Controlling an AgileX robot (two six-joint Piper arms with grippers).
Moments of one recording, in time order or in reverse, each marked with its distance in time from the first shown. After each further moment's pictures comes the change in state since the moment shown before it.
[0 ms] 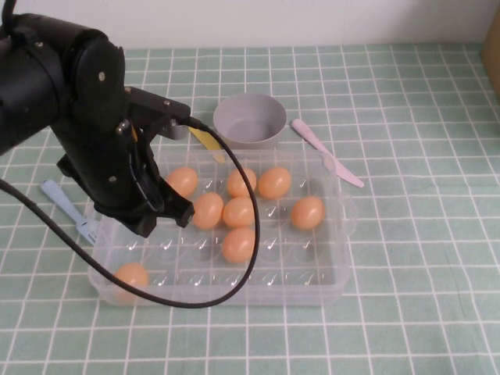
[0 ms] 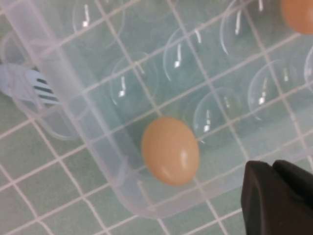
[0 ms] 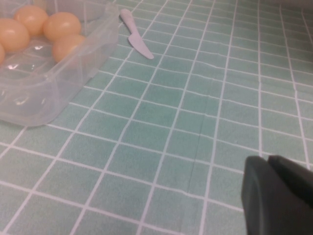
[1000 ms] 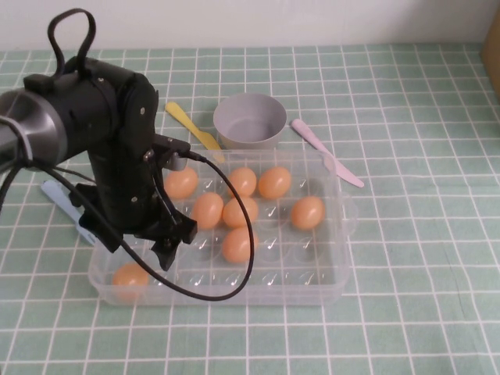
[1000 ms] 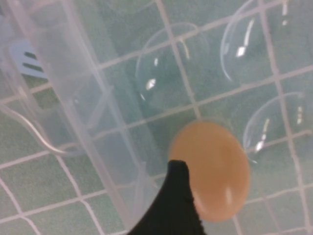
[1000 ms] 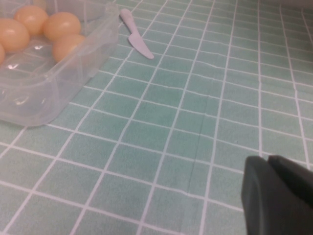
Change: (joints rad) right arm 0.000 0.000 0.000 0.000 0.000 0.000; left arm 0.025 0.186 0.000 0.046 -0.002 -0.123
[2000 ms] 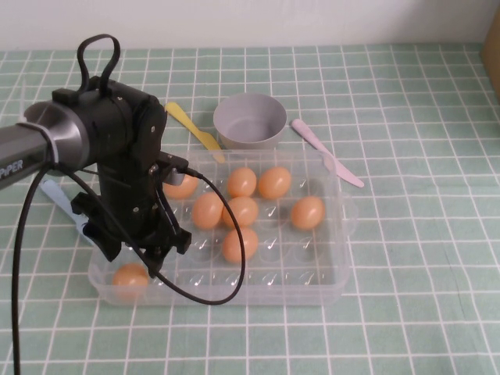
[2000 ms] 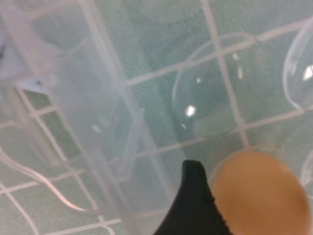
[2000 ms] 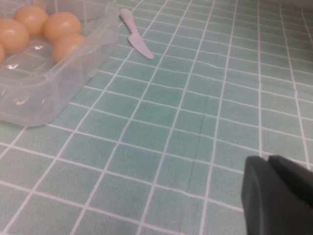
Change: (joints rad) right arm 0.000 0.000 0.000 0.000 0.000 0.000; left arm 0.016 0.094 -0.002 0.055 -0.023 -0.001
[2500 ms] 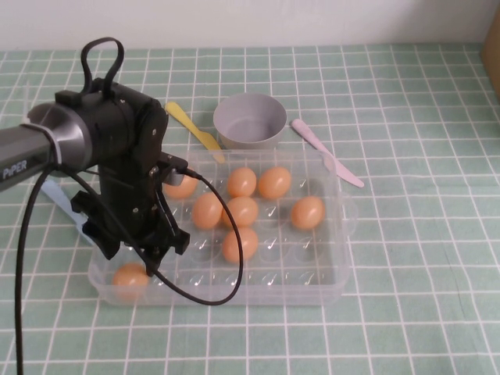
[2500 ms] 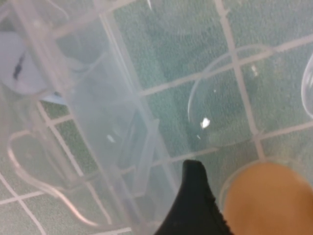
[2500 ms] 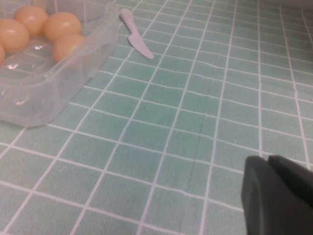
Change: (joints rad) right arm 0.000 0.000 0.000 0.000 0.000 0.000; left arm 0.002 0.011 0.000 0.030 -0.016 -0.002
